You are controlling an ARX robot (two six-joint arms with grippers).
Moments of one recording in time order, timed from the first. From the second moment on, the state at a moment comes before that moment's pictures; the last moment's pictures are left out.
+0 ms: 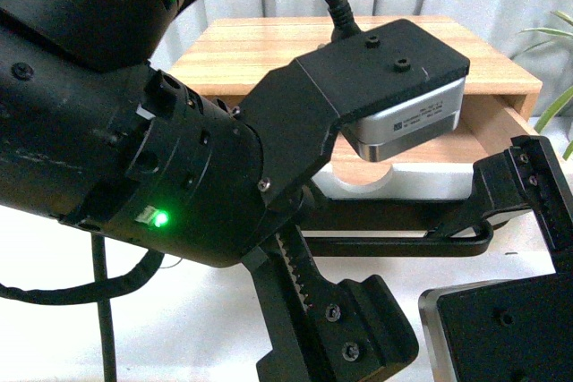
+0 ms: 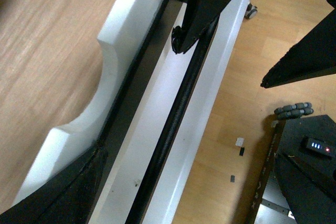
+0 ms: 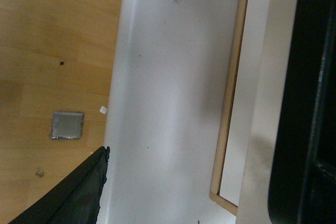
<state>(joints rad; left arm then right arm) -0.56 1.59 0.92 -0.16 0.32 0.60 0.33 1.50 0.63 0.01 -0.30 -1.48</state>
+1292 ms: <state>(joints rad) 0.08 1.09 0.75 0.20 -0.05 -0.05 -0.03 1.12 0.66 0.29 -0.24 -0.09</state>
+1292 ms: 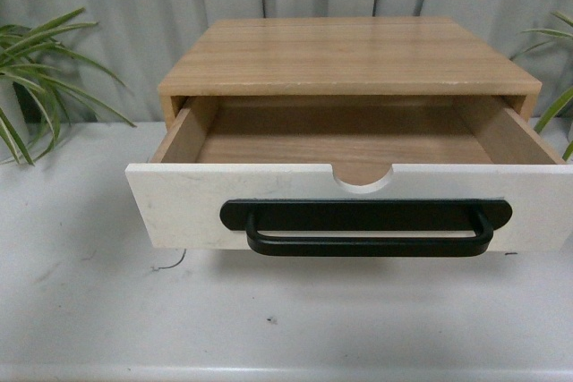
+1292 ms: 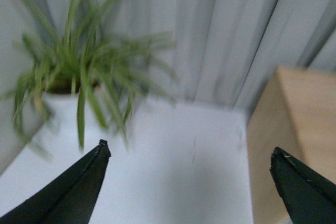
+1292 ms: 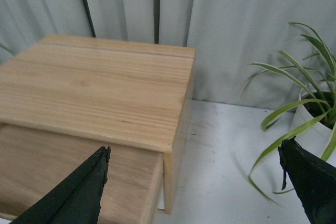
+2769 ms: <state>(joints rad) 0.00 0.41 0.04 0.37 0.00 -0.01 0.00 0.28 0.04 0.24 0.00 -0.01</state>
